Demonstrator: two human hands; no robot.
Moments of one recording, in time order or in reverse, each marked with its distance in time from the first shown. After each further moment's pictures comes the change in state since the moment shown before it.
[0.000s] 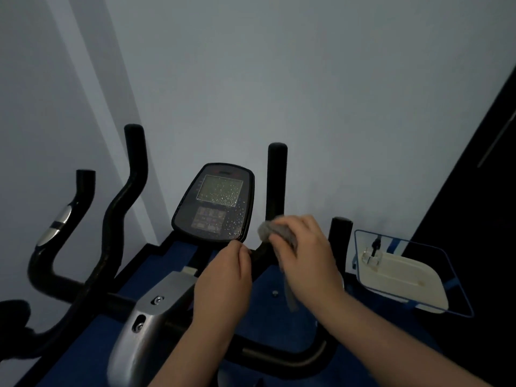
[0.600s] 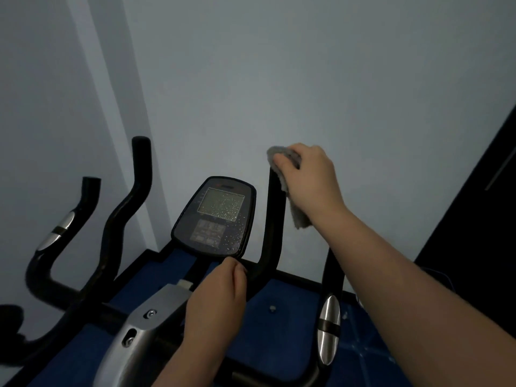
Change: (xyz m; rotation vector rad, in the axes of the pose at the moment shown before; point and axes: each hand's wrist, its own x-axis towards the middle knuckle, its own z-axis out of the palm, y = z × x) left_hand 0.001 0.004 -0.001 0.058 0.046 -0.031; right_hand 0.133 -0.031 -0.027 -0.120 0.049 0.047
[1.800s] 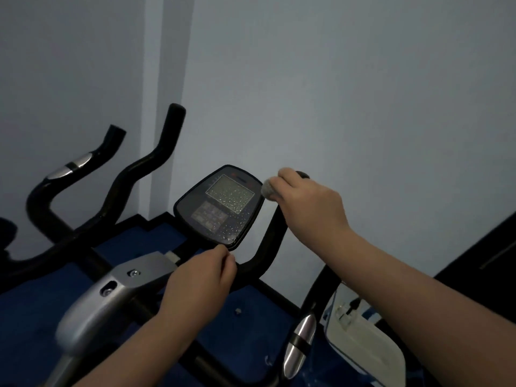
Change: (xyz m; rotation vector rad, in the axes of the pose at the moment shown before) left_hand -0.001 0.003 0.001 -0.001 0.053 -0.058; right_hand -0.007 0.013 -0.003 -0.744 -0.186 -0.771
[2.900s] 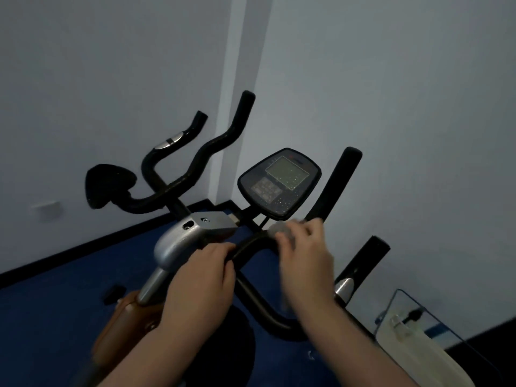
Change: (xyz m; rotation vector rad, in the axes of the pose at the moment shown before) left_hand -0.110 -0.018 -0.025 0.089 0.240 -0.145; right_hand -0.108 -0.116 0.016 0.749 -0.005 0.389
